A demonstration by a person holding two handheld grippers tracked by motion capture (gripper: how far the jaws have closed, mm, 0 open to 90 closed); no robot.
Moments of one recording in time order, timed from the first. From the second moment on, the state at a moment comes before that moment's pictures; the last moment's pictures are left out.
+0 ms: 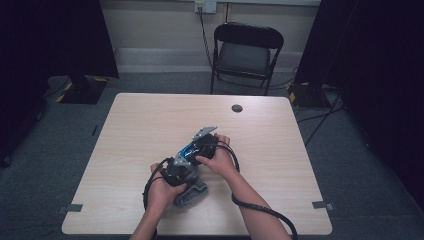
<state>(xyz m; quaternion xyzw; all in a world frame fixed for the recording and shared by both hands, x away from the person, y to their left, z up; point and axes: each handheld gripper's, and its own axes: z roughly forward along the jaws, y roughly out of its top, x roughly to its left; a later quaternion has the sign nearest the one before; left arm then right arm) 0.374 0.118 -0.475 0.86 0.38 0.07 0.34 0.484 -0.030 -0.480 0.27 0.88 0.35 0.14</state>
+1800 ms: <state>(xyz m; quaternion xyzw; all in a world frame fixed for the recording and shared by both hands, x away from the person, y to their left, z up) 0.408 0.186 -0.478 0.84 0.44 0.17 0.28 0.482 -0.029 -0.480 0.27 0.88 0.36 0.14</state>
